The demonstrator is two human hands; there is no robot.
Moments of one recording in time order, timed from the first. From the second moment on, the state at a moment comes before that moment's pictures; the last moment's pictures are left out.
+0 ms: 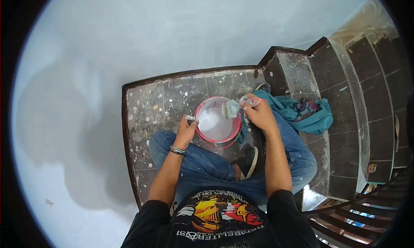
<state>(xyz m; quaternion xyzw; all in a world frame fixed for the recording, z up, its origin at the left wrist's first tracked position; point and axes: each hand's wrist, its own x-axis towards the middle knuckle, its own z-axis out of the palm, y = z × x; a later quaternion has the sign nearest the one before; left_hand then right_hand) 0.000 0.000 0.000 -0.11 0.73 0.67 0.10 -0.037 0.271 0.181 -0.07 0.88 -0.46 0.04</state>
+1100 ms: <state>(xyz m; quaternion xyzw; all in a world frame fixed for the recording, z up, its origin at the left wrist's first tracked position) -0.131 -0.045 -0.041 -0.07 0.82 0.56 0.09 -0.027 0.245 0.147 -0.02 0.76 -0.56 0.32</state>
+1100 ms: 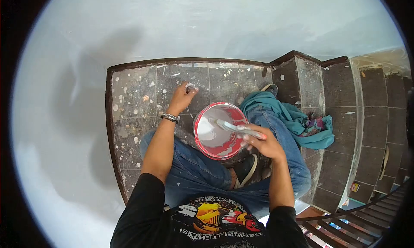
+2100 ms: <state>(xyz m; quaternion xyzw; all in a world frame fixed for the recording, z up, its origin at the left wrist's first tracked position) -0.131 -0.047 -0.054 -0.08 0.87 0.48 0.07 0.059 0.283 0.093 0.05 0.72 -0.62 0.29</state>
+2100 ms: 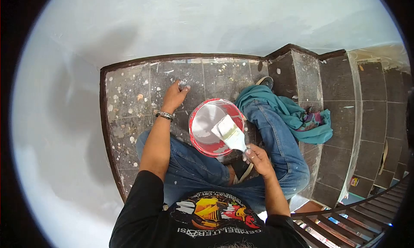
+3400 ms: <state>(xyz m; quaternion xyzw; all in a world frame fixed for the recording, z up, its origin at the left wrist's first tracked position) -0.138 -0.044 -0.056 -0.08 0.87 0.49 0.05 -0.199 0.201 0.038 0.21 0.61 -0.73 0.23</state>
